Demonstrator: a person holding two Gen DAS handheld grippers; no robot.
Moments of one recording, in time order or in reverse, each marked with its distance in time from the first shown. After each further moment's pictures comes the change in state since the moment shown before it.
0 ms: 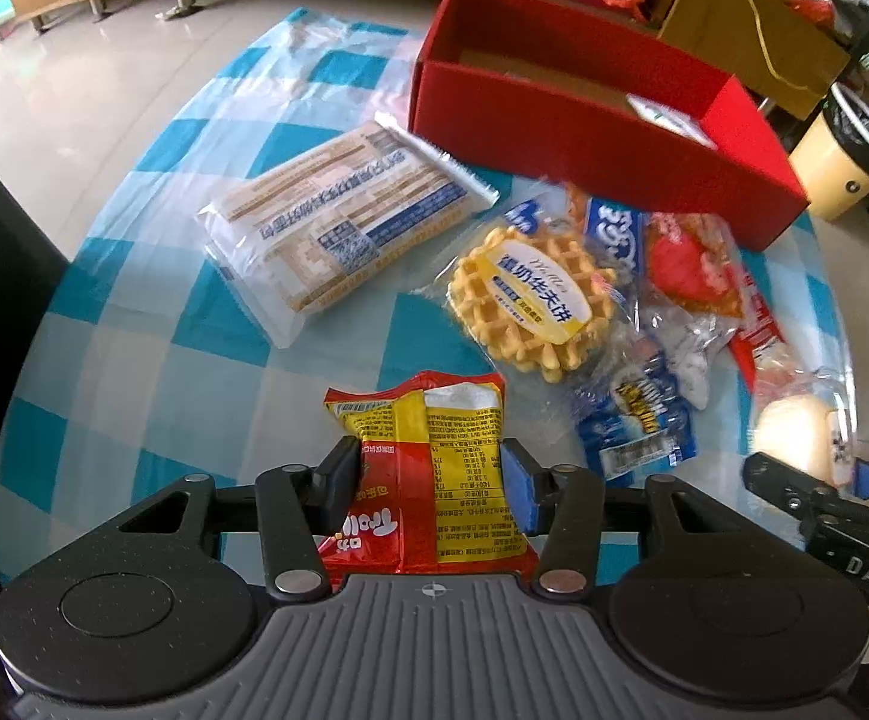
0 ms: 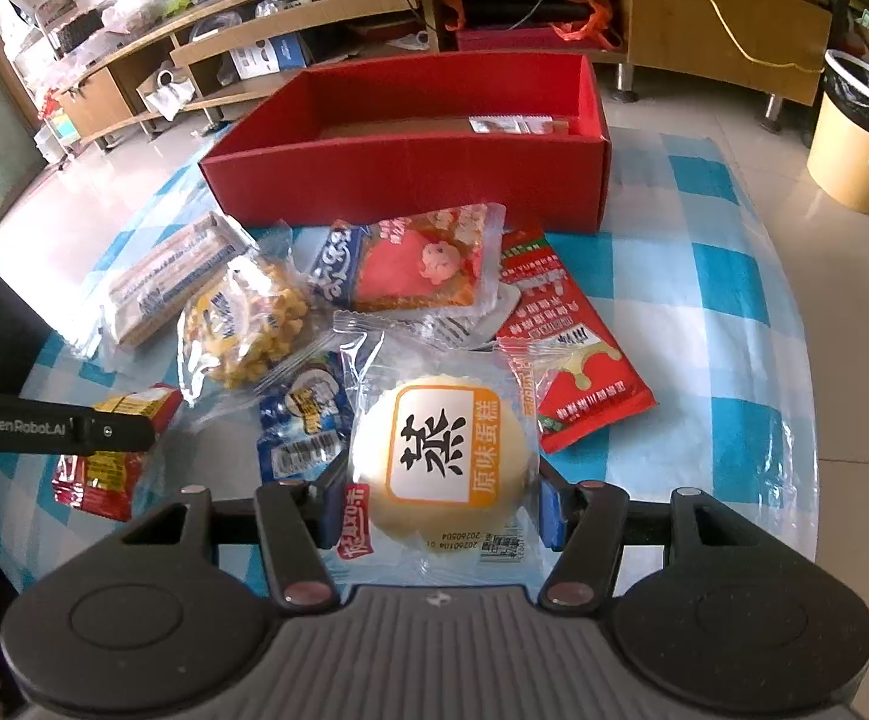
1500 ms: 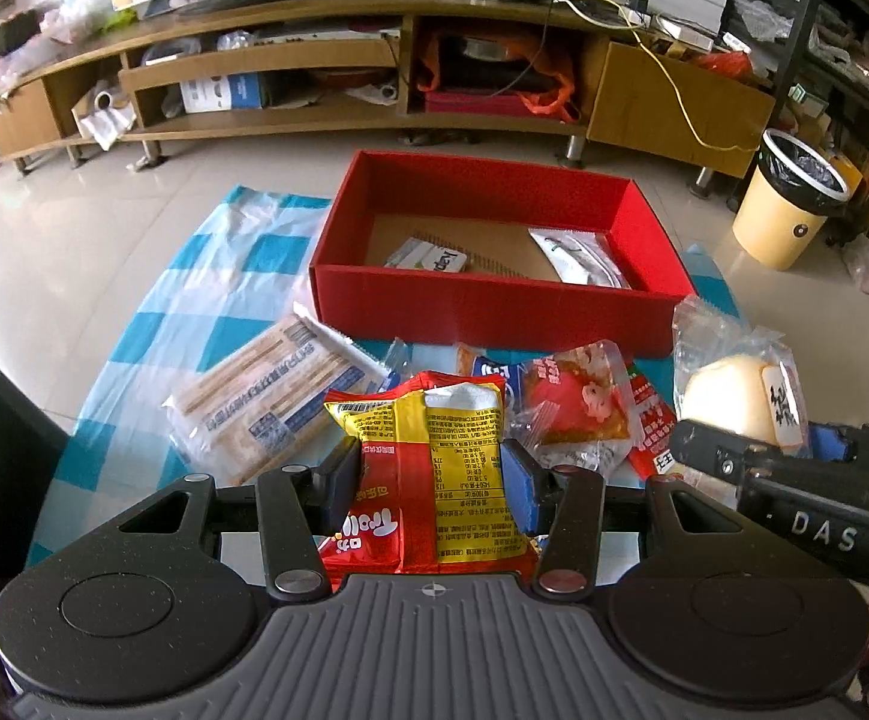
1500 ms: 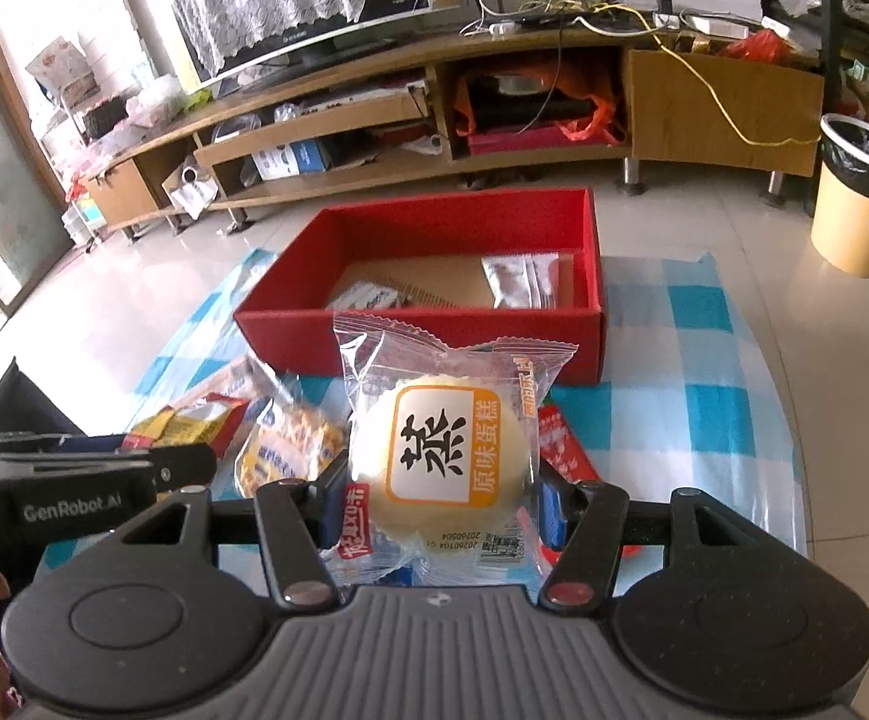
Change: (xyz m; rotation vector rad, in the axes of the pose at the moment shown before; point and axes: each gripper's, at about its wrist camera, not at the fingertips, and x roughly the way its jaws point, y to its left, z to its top) left arm -0.051 -0.063 0.027 0.128 -0.238 0.006; right arm -0.039 -0.009 0.048 0.032 -0.181 0.049
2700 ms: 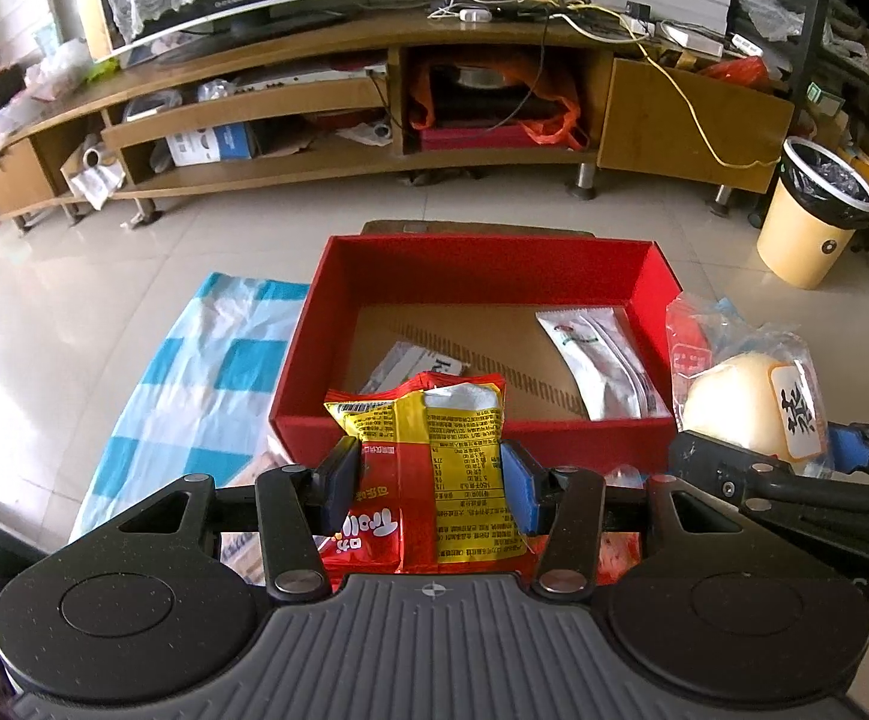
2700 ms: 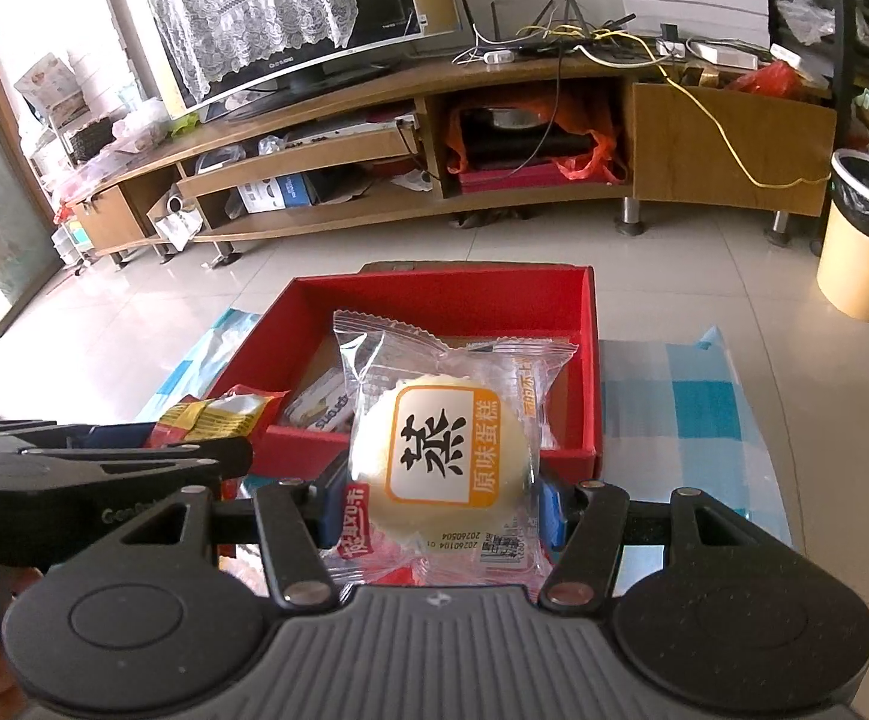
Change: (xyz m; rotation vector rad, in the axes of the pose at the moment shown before) left arm 0.047 -0.026 0.074 0.058 -0.041 0.059; right arm 0.039 -0.012 0.067 -0.015 -0.032 -0.017
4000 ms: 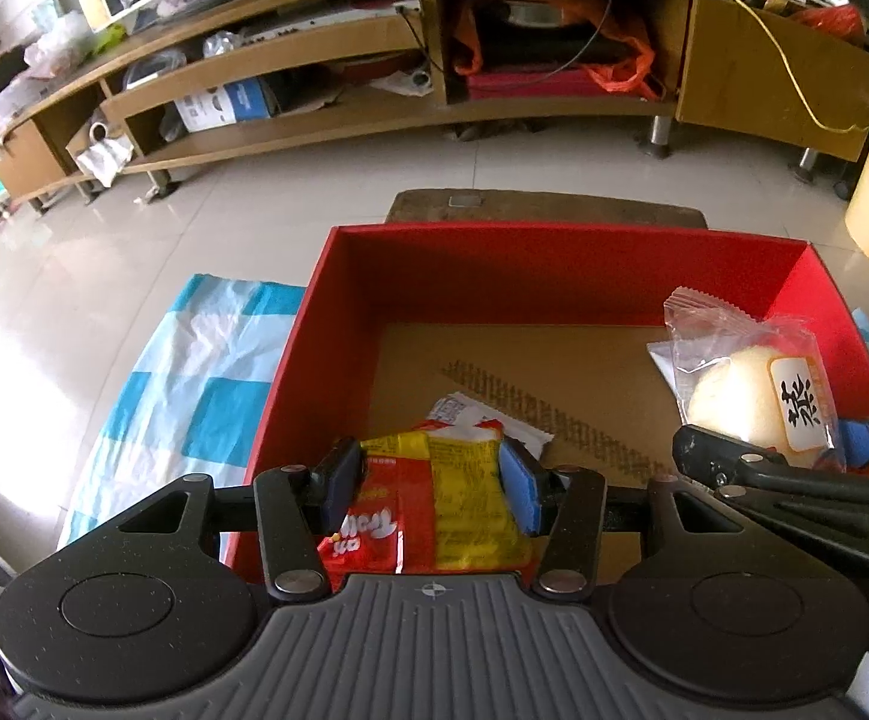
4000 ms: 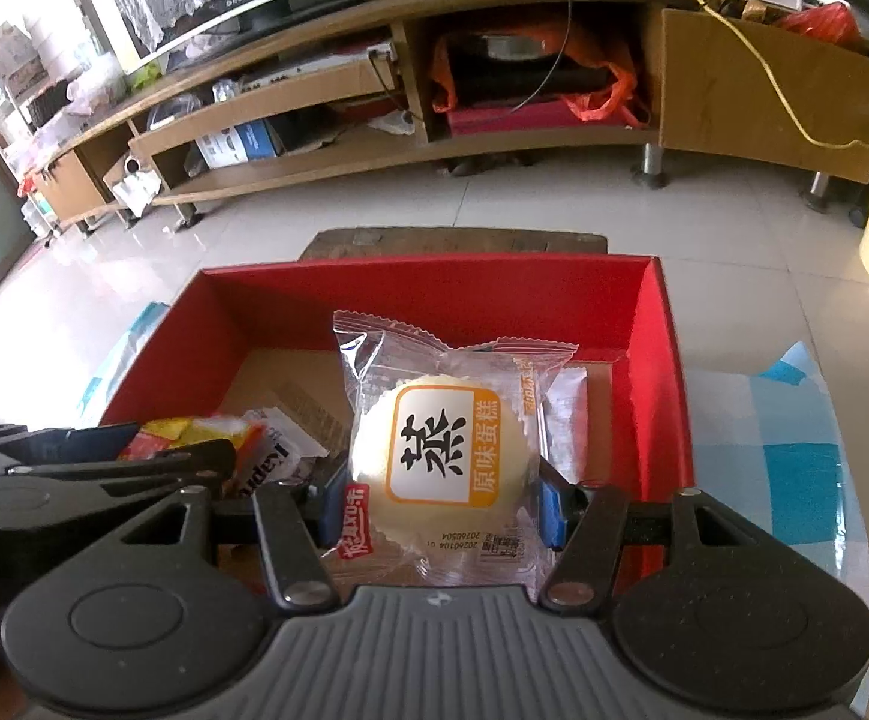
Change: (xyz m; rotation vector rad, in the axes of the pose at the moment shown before) left arm 0.123 0.005 0.048 0.002 0.106 0.115; right arm 0.144 -0.016 0.046 0.013 0.135 -0.002
